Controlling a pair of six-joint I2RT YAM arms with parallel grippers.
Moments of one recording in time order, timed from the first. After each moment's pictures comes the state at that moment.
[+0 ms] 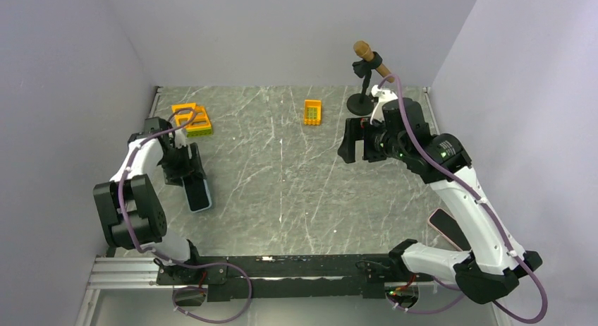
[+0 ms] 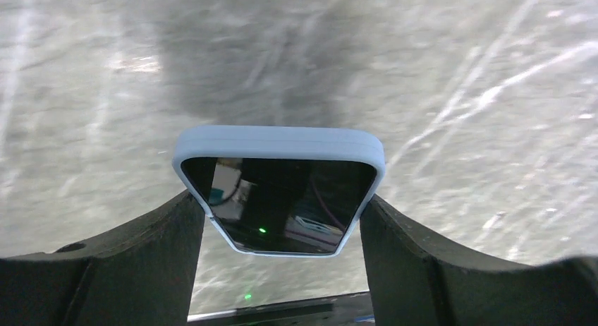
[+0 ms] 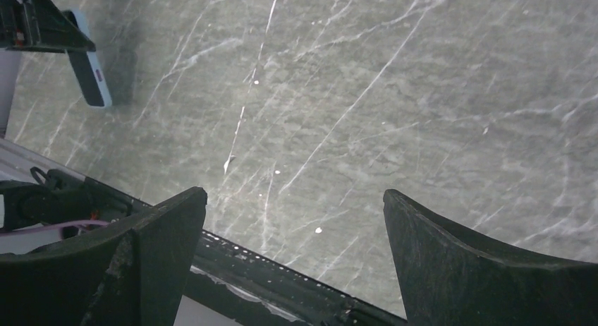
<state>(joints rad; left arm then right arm) 0.26 1.55 1.07 -0.88 0.22 0.00 0.56 1.13 1.54 -1.06 0.02 0.34</state>
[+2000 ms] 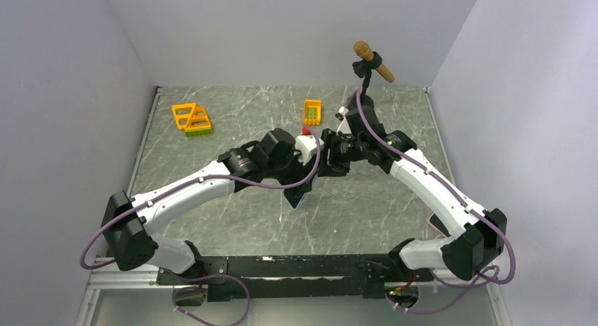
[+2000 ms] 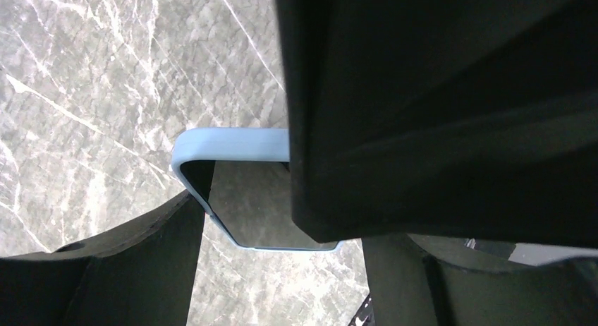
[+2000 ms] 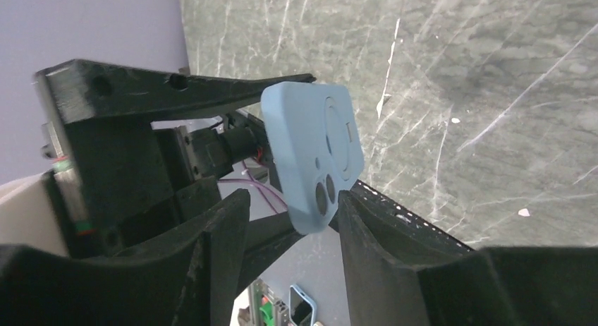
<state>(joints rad) -0.92 1.40 1.21 -0.51 0.11 -0.05 0.55 1.30 1.24 -0.75 -0.48 0.81</state>
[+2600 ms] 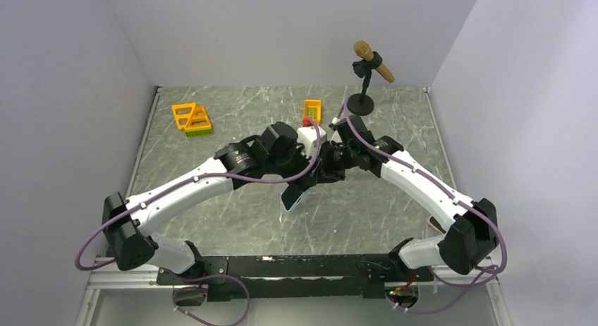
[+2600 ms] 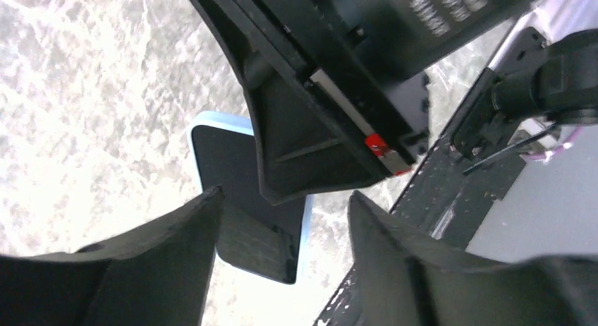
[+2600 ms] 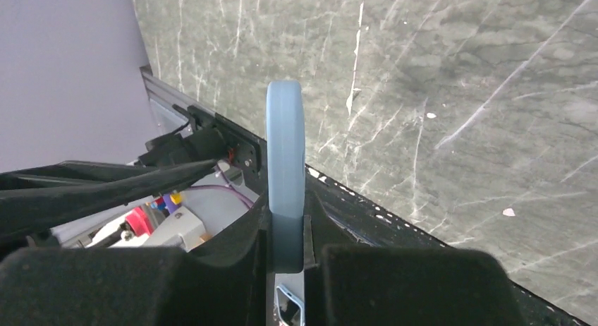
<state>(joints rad) -0.94 1.41 1.32 -0.59 0.12 -0.13 0.62 1.34 1.14 -0.69 -0.43 0.82</state>
